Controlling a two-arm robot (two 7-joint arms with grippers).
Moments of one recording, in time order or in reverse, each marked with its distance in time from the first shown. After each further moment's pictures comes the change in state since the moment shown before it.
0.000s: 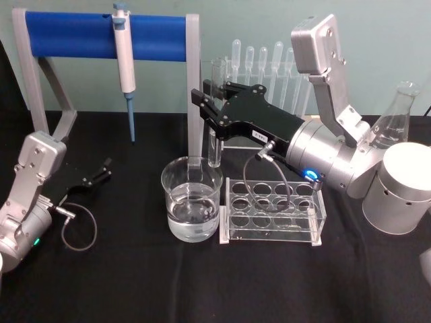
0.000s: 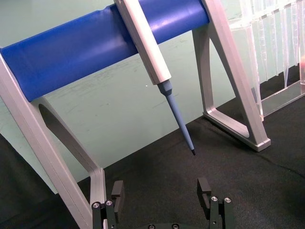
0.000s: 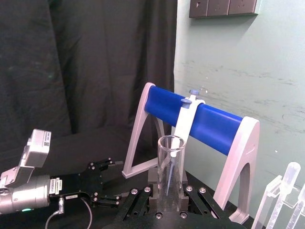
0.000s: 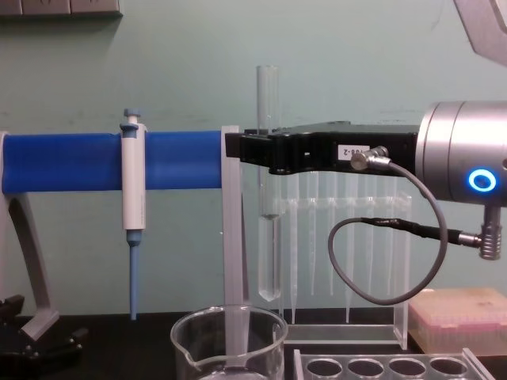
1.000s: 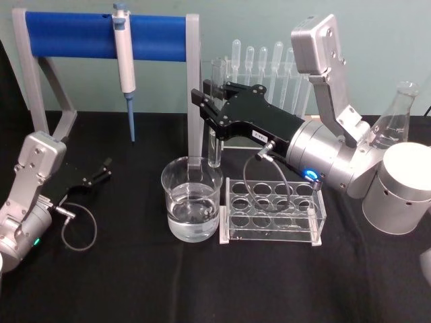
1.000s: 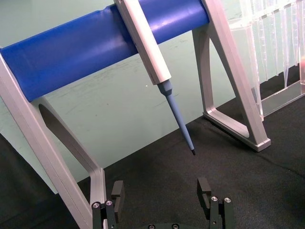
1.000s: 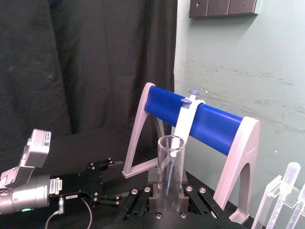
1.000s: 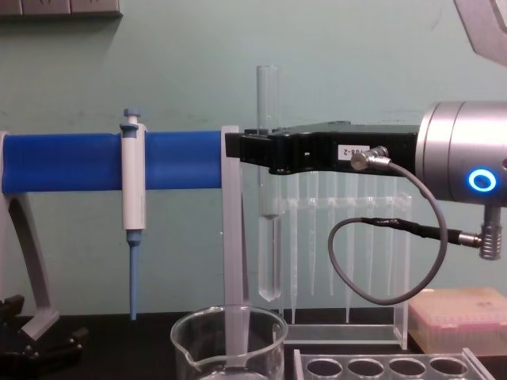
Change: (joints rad) left arm 0.000 0.000 0.000 0.000 0.000 0.000 0.000; right arm 0.000 0.000 0.000 0.000 0.000 0.000 0.000
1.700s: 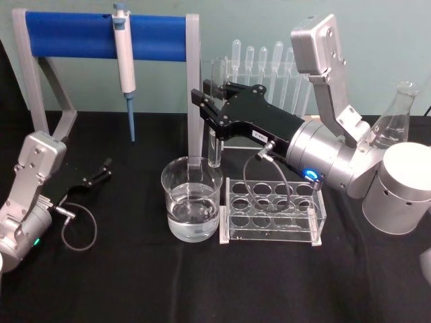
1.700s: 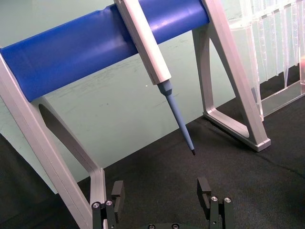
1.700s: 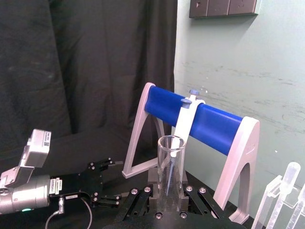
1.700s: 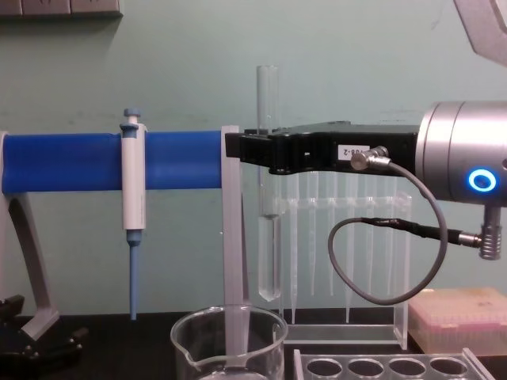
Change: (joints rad) left arm 0.000 0.000 0.000 0.000 0.000 0.000 0.000; right arm 0.000 0.000 0.000 0.000 0.000 0.000 0.000
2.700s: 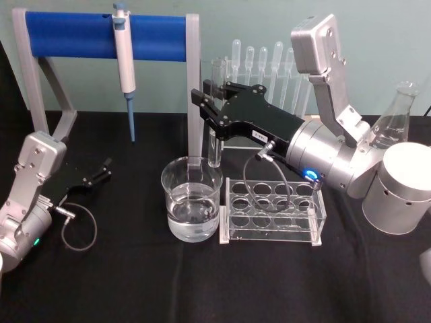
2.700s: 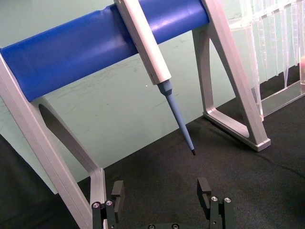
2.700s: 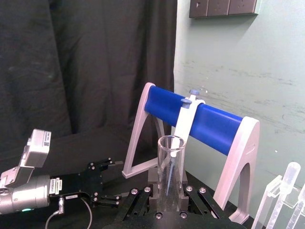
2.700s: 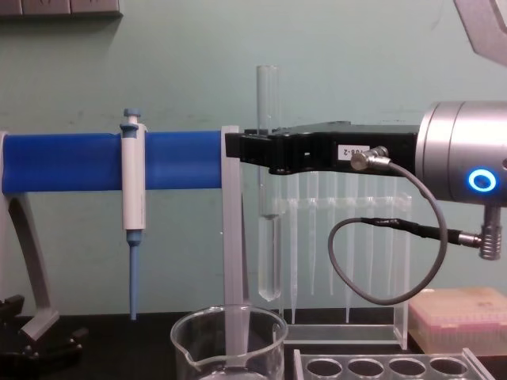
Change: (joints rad) left arm 0.000 0.000 0.000 0.000 0.000 0.000 0.000; right arm 0.000 0.000 0.000 0.000 0.000 0.000 0.000
